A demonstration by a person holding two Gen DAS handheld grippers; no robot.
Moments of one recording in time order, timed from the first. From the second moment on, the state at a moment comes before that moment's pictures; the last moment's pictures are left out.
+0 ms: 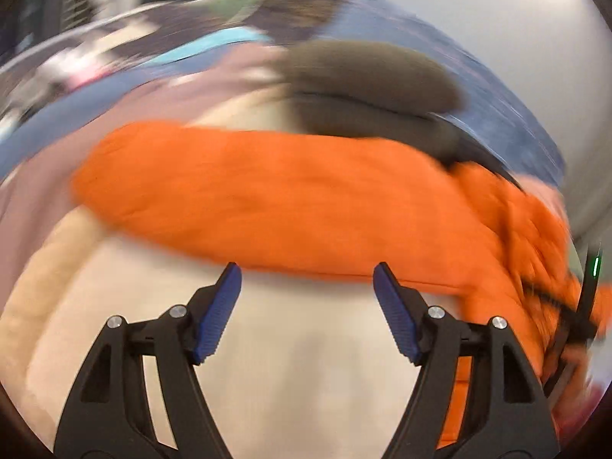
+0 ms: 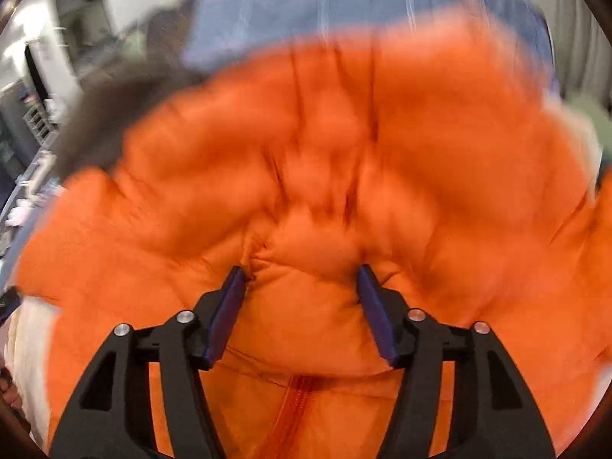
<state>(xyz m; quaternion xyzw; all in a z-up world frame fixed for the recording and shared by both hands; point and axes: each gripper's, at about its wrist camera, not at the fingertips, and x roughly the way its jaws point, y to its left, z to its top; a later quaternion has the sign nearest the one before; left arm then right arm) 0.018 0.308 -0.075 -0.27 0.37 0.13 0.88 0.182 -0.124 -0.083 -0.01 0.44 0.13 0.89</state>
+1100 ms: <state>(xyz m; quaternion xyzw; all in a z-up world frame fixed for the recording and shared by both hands) 0.126 0.067 0.096 -0.10 0.24 -0.20 0.94 0.152 -0.181 -0.042 0.06 0.43 0.16 0.89</state>
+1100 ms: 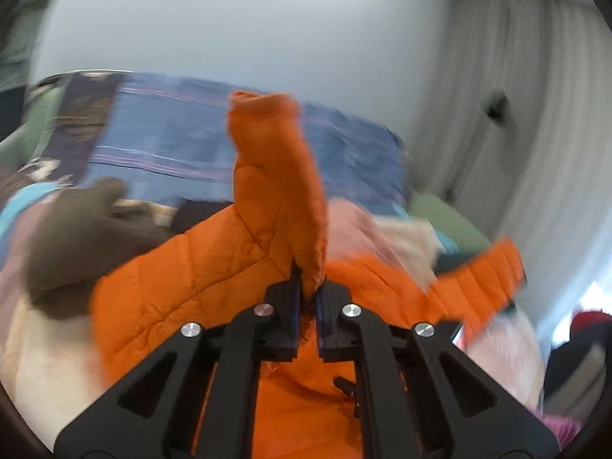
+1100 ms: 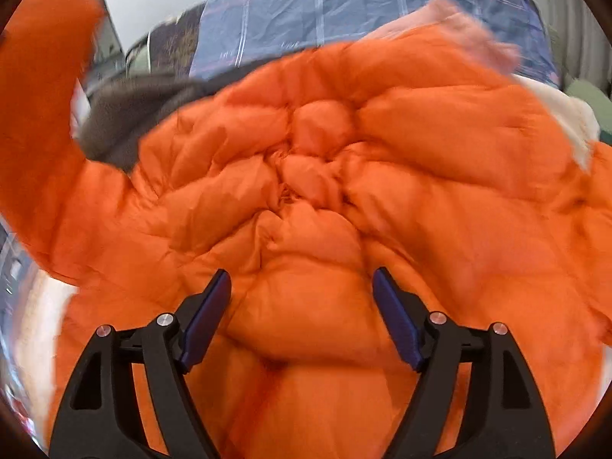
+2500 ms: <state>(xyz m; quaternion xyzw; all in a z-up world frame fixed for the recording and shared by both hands) 0.130 0.128 -0.005 -0.06 0.35 -0.07 0.93 0.139 -0.298 0.004 0.08 0.36 0.10 0.92</state>
